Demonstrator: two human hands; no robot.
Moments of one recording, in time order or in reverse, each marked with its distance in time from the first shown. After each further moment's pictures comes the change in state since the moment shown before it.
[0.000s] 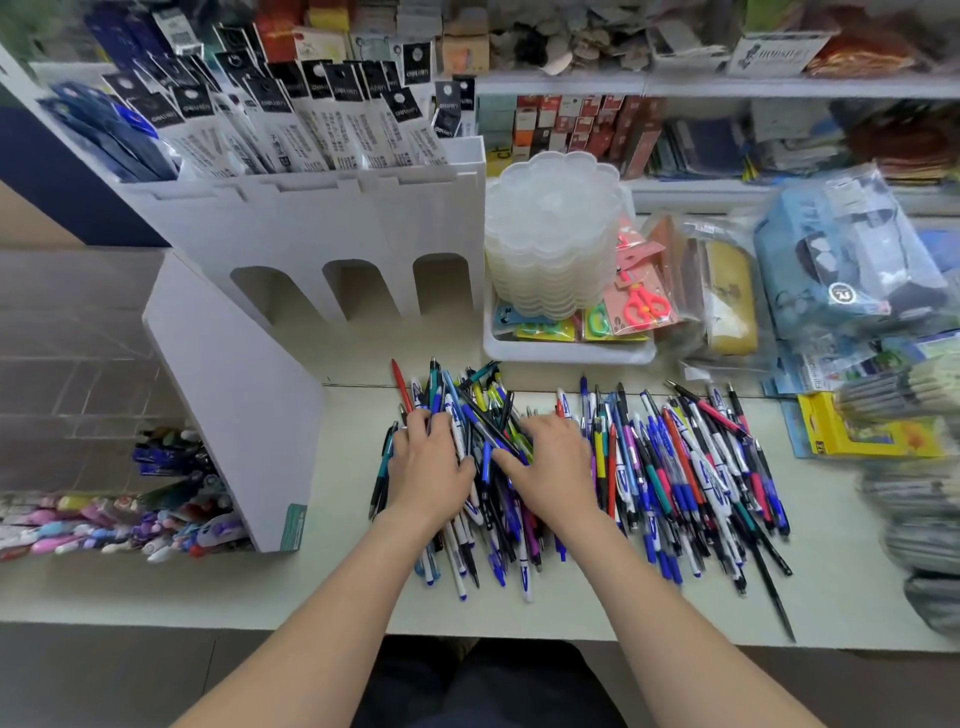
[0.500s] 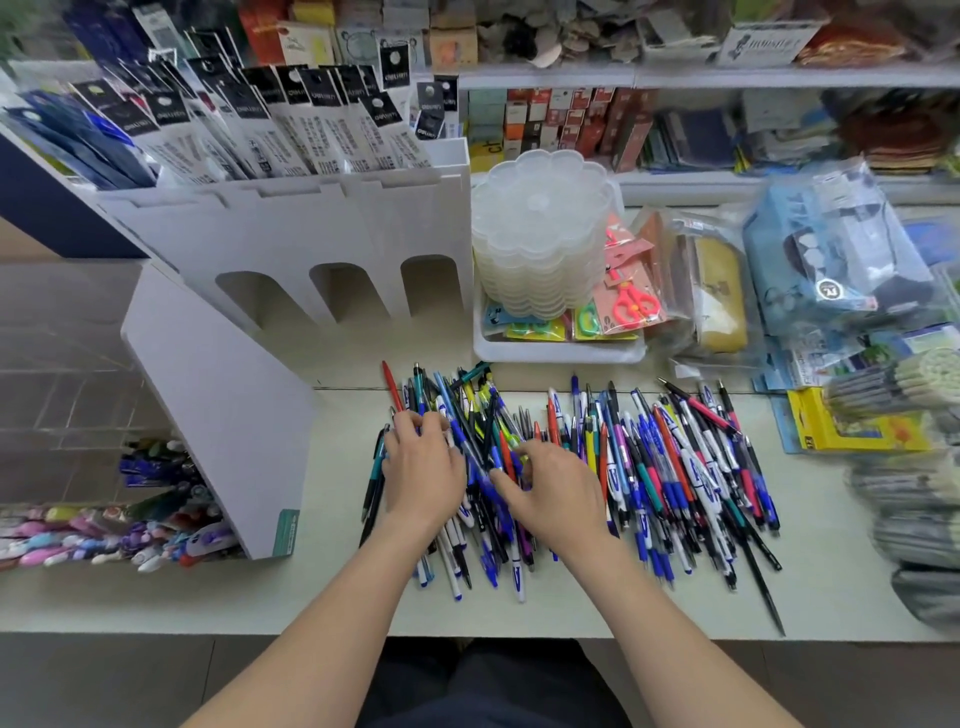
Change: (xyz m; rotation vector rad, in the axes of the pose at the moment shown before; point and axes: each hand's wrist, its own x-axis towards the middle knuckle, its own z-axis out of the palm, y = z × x) left_hand 0.002 0.006 0.007 -0.012 0.144 -0.015; right_hand -0.028 0.008 -0.013 -0.086 0.006 -0.091
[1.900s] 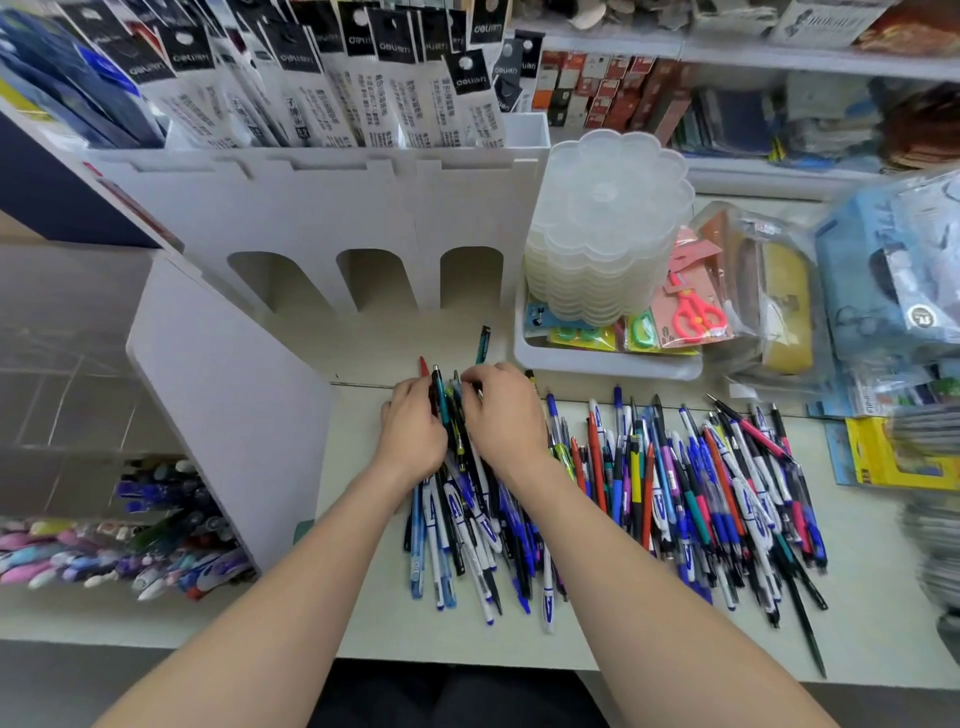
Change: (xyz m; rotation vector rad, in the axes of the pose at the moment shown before) left_hand 0.082 -0.047 -0.024 -0.272 -0.147 0.021; right_hand 0.123 -0.088 0.042 0.172 0.039 -0.006
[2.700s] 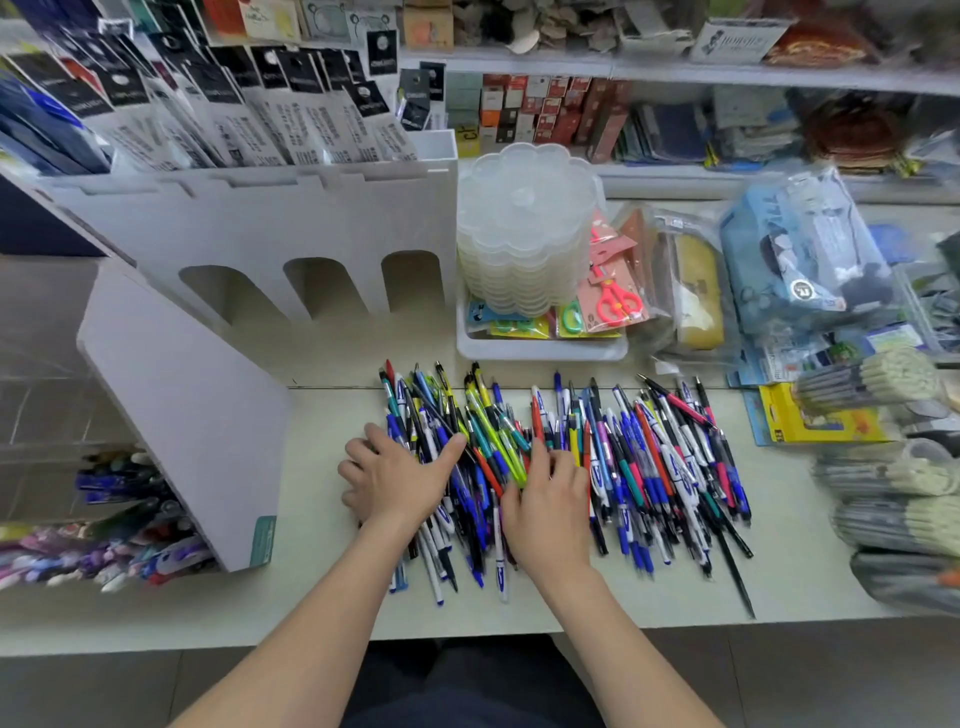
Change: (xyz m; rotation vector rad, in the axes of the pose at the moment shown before) left_hand -0.069 0.030 0.051 0.193 0.050 -0.452; right_hand -0.151 0.072 -0.044 -0.246 0.041 0.253
